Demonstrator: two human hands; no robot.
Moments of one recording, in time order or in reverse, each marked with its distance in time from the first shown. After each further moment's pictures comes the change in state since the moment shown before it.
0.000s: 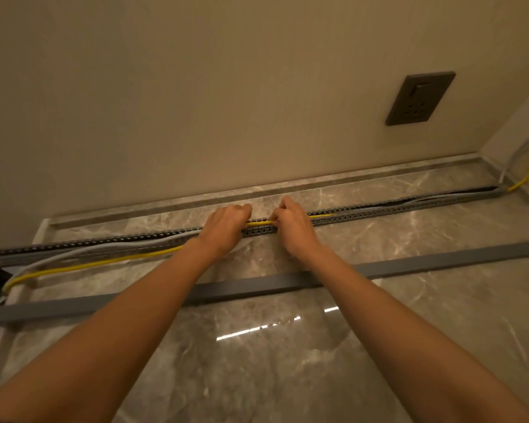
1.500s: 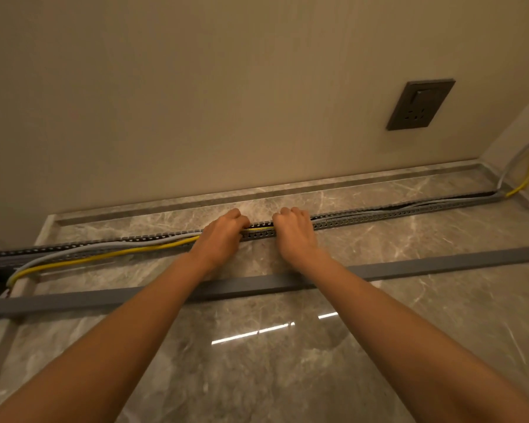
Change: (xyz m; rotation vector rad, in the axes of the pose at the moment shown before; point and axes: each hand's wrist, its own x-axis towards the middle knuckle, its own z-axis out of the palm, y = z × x) left_hand -0.023 -0.003 0.007 -0.219 0.070 -0.044; right_hand -0.012 -0.015 -0.004 -0.315 -0.001 -0.053
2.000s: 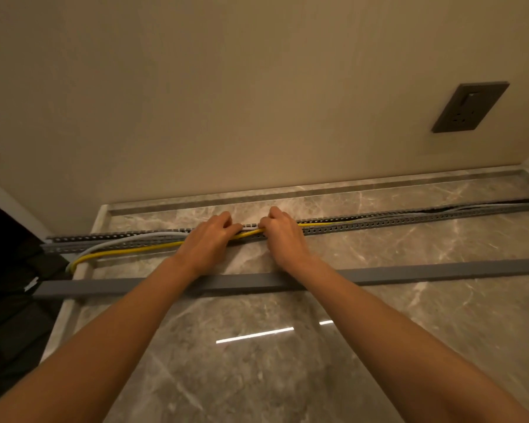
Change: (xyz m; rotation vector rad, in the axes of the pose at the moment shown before) left_hand -0.058 -0.084 -0.023 0.238 0.002 0.096; right_hand 0.006 -0.085 0.018 0.128 -0.001 -0.132
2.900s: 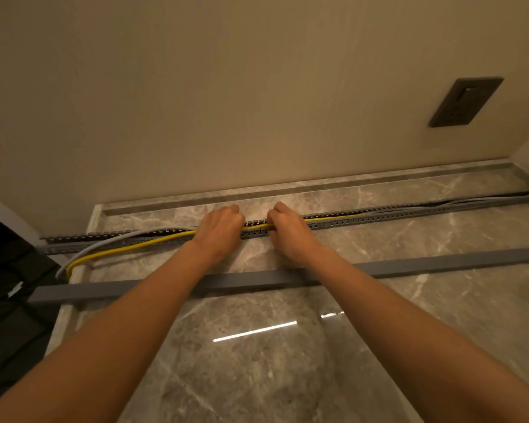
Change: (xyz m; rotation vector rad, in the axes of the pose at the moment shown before) left_hand 0.028 0.015 -0.012 0.142 -0.117 -0.121; right_hand 0.005 0.006 0.000 0.053 -0.040 0.046
